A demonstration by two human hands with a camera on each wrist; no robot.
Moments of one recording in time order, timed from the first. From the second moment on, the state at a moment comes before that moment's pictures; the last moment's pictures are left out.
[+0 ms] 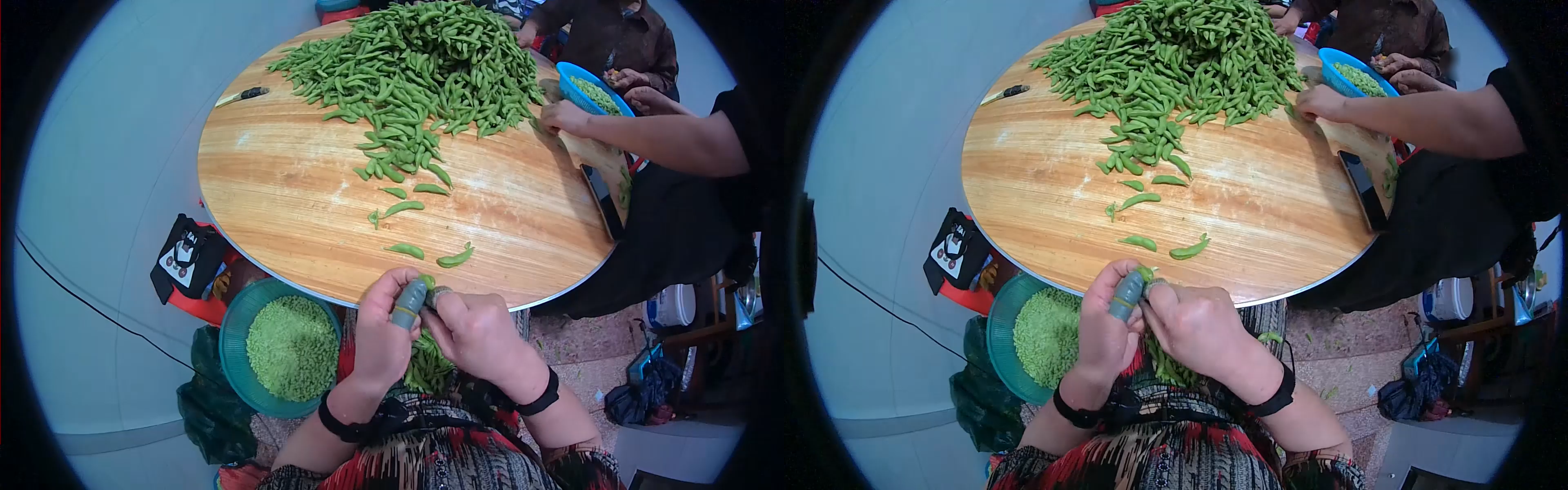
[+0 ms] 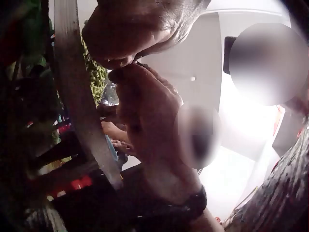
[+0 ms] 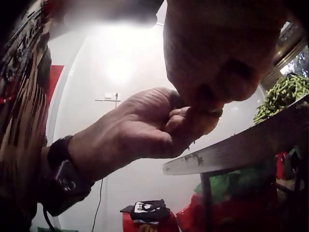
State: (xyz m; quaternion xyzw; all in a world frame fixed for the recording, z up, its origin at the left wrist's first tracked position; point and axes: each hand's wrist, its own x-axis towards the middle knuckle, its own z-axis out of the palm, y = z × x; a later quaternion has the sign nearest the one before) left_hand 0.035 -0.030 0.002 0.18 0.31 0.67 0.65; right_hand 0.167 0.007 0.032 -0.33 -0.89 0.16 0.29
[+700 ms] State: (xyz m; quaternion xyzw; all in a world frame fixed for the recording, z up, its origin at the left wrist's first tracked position) left_hand -0.005 -0.018 0.009 0.20 0.19 0.61 0.75; right_hand 0.158 0.035 0.034 -0.29 -0.41 0.83 0.25
